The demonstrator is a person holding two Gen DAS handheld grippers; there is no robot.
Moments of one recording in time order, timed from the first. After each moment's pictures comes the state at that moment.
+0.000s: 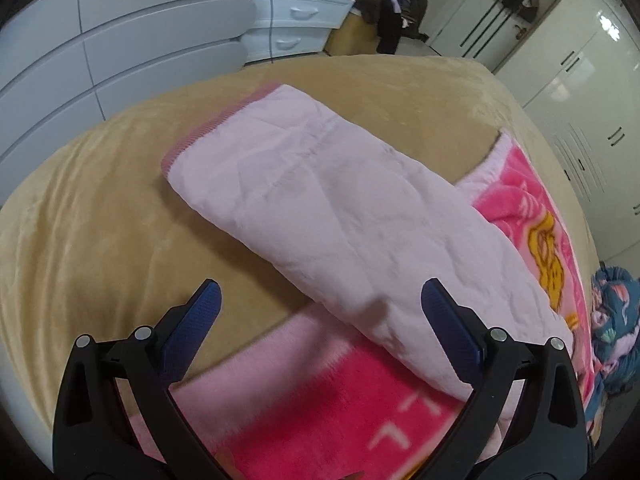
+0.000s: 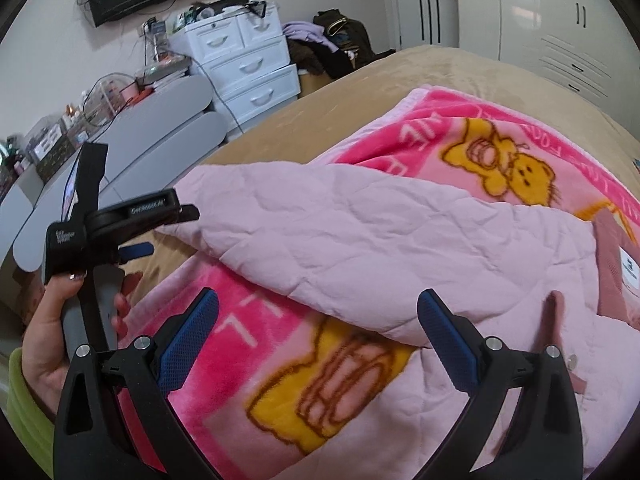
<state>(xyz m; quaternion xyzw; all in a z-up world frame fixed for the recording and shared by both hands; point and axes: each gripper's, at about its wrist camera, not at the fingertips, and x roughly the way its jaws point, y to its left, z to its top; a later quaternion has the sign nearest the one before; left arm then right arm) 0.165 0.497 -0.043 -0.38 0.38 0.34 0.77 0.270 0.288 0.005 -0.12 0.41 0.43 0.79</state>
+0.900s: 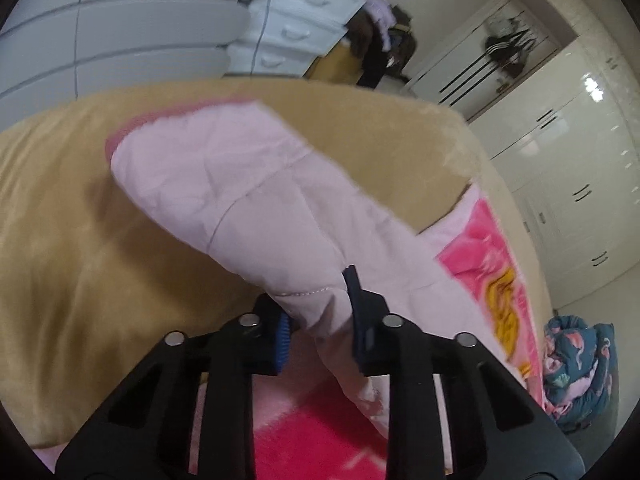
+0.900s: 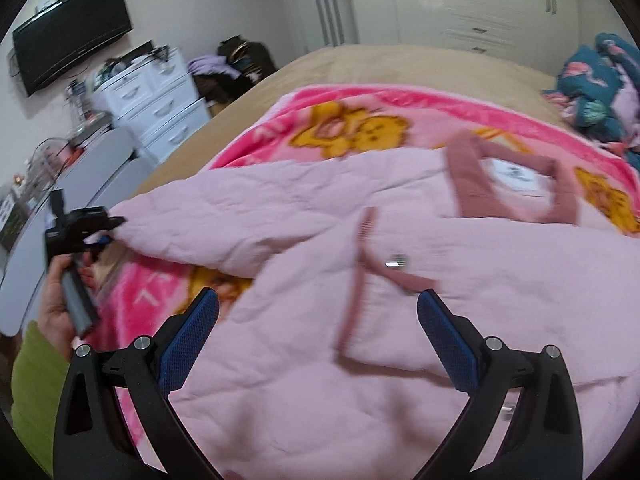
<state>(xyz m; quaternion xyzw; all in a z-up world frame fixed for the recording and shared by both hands) 0.173 0.505 -0.044 -0.44 0.26 0.31 0.80 0.287 0.106 0.015 -0.04 0.41 0.29 0.86</state>
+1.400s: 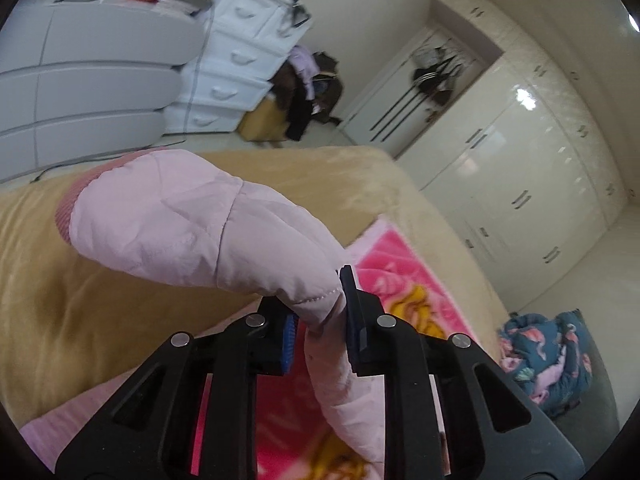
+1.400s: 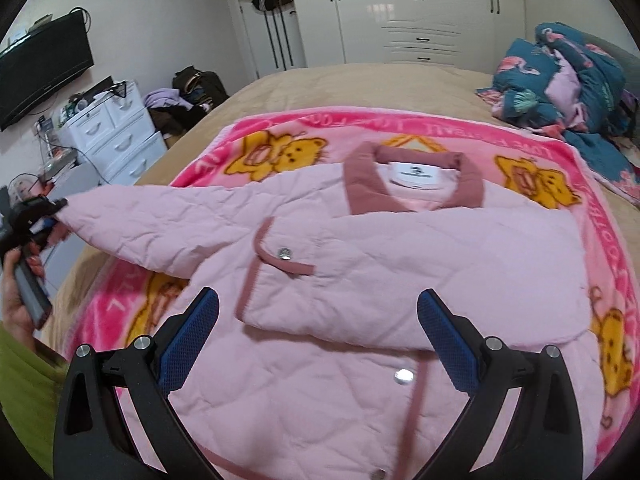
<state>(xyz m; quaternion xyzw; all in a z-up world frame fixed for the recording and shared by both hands) 0.169 0.448 0.050 -0.40 0.16 0.25 0.87 0.273 0.008 0.038 -0.02 0.39 0.22 0.89</state>
